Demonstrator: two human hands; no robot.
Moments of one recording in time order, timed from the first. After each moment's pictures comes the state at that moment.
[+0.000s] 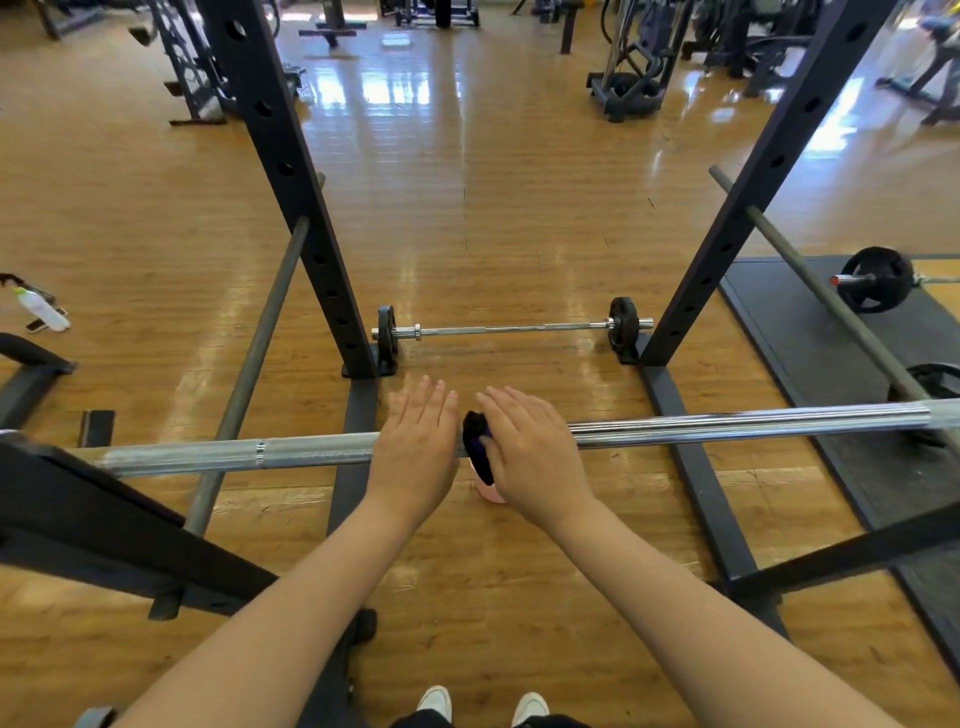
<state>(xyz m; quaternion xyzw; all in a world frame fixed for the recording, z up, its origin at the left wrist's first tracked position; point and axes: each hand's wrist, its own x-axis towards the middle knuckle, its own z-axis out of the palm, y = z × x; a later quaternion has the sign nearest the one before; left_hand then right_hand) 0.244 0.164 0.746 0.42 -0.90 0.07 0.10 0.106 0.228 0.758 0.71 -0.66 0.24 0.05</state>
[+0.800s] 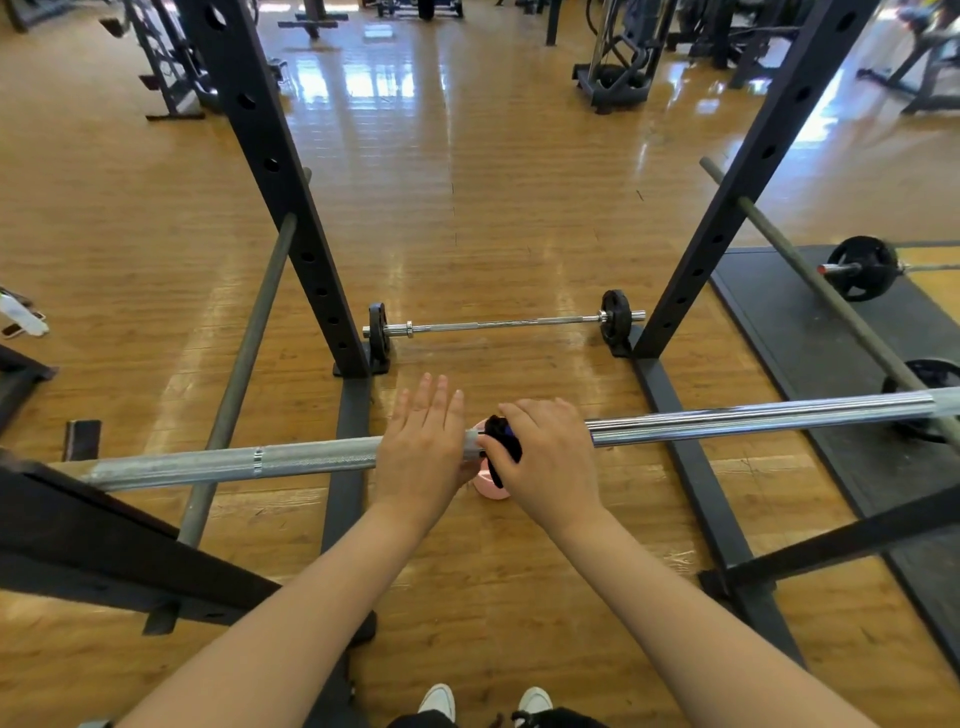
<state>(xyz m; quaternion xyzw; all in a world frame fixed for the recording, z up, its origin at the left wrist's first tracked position) 0.243 0.160 0.737 0.41 -0.90 0.09 0.13 0.111 0.233 0.755 0.63 -0.73 0.27 0.04</state>
